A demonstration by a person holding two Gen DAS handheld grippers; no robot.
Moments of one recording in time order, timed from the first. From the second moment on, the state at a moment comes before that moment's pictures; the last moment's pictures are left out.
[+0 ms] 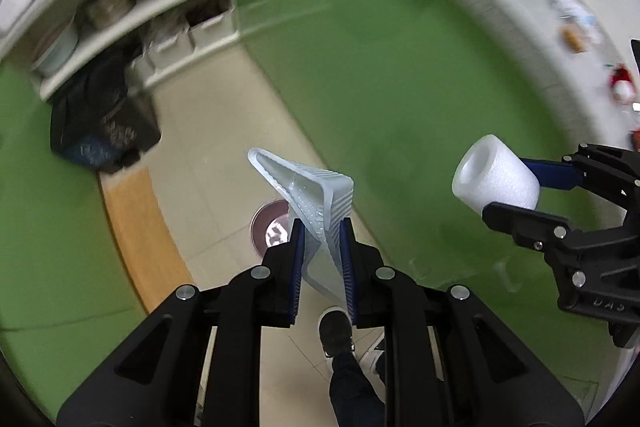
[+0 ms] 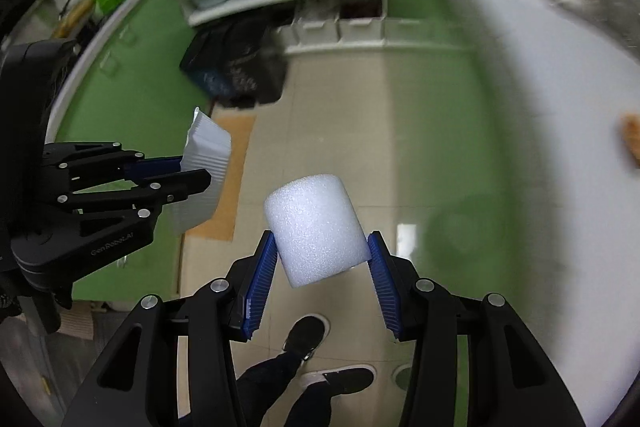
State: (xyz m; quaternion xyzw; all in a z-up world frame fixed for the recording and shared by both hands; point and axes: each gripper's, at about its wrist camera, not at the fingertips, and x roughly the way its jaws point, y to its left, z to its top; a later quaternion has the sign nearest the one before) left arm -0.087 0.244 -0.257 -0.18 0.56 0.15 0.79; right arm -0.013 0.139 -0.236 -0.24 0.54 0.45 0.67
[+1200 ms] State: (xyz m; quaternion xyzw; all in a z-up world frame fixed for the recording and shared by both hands) left arm -0.086 0.315 -0.647 -0.25 0.62 0.15 0.73; right arm -0.012 0.208 -0.631 -0.28 0.61 0.42 0.61
